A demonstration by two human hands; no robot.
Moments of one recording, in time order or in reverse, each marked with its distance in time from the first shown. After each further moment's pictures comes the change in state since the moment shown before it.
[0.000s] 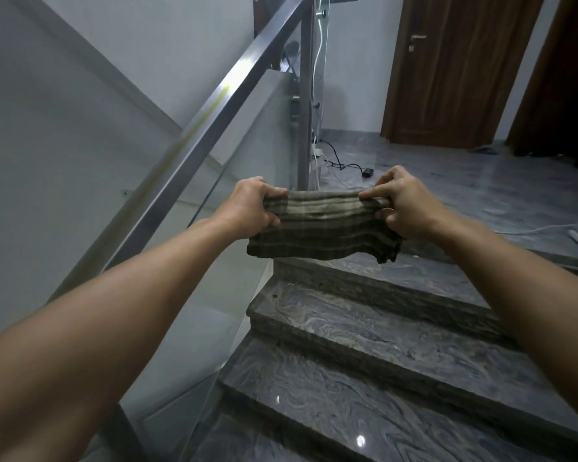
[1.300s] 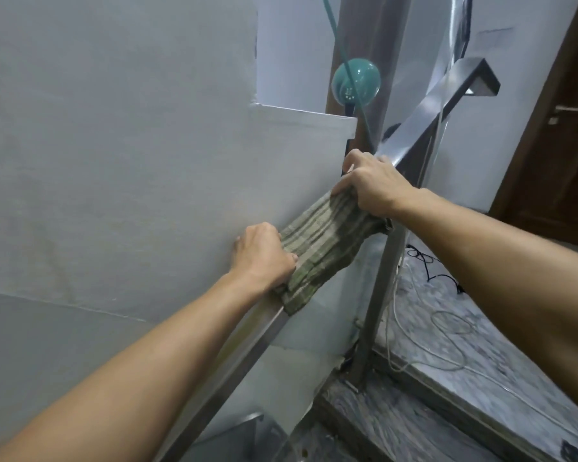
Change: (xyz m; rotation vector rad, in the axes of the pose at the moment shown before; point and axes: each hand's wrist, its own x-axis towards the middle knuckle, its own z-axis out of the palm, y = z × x) left_hand 0.353 -0.060 -0.151 0.235 0.319 -0.564; right_hand 0.553 -0.087 -0.061 -0.324 -0.003 -0.589
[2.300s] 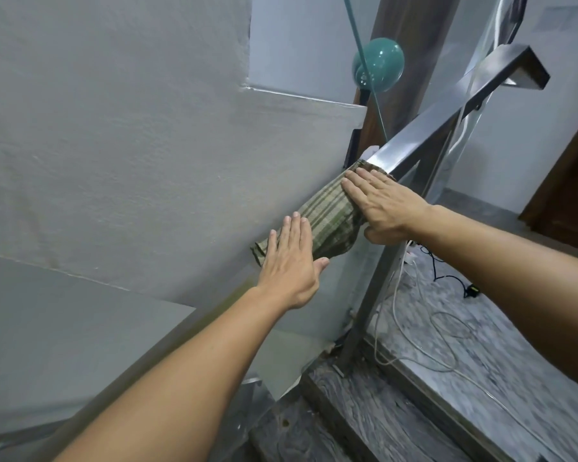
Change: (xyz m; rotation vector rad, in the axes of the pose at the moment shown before) left_hand -0.017 0.036 0.069 0.116 -0.157 0.179; right_hand -0.015 0.055 0.034 -0.248 -0.306 -0.243
